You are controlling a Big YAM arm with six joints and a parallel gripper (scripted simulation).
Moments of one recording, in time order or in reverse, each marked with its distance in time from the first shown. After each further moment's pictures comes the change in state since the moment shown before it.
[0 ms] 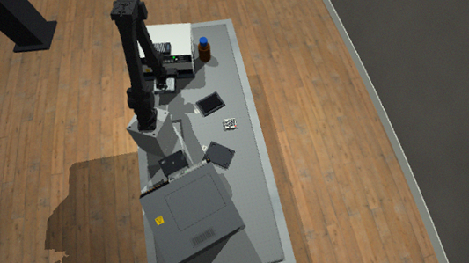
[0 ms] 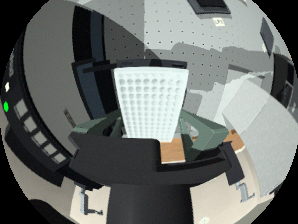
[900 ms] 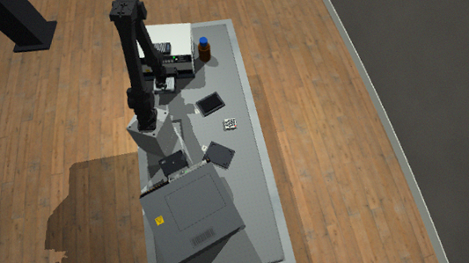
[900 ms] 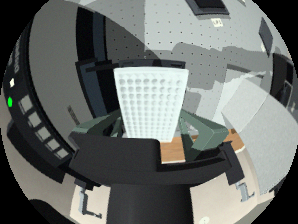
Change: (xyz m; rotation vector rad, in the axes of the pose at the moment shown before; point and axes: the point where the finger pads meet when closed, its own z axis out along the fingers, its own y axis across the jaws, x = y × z) arm 0.000 0.000 -0.008 -0.002 0.000 0.000
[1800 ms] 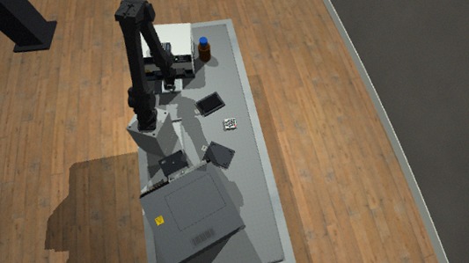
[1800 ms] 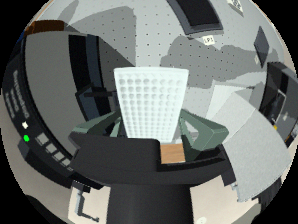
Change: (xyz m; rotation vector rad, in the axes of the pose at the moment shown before) arm -0.052 -0.019 -0.002 0.036 -0.018 -0.028
